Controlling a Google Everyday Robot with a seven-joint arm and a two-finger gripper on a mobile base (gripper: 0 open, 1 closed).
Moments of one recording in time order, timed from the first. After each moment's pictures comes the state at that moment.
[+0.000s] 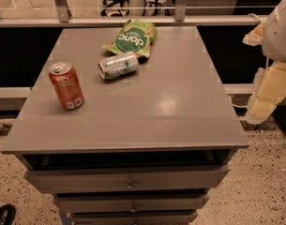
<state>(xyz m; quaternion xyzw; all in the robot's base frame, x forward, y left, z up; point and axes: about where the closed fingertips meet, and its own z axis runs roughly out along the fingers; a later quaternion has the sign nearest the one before) 0.438 -0.216 0.980 -0.60 0.78 -0.04 0.16</state>
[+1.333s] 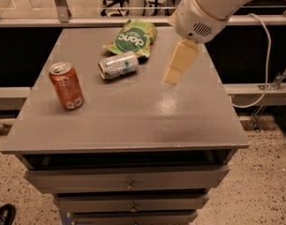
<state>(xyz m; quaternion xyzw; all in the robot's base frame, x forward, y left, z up) 0.545 -0.072 0.974 -0.64 0.72 0.03 0.27</state>
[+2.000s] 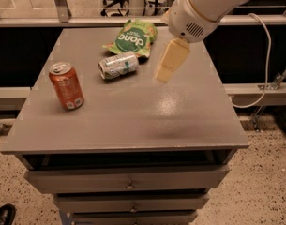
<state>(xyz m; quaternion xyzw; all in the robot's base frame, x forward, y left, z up) 0.554 -0.058 0.973 -0.64 0.71 0.05 0.30</state>
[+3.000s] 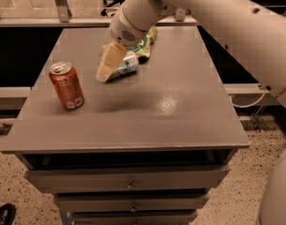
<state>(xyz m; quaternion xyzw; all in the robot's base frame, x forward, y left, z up) 0.632 0.077 0.925 -0.64 0.69 0.14 0.32</state>
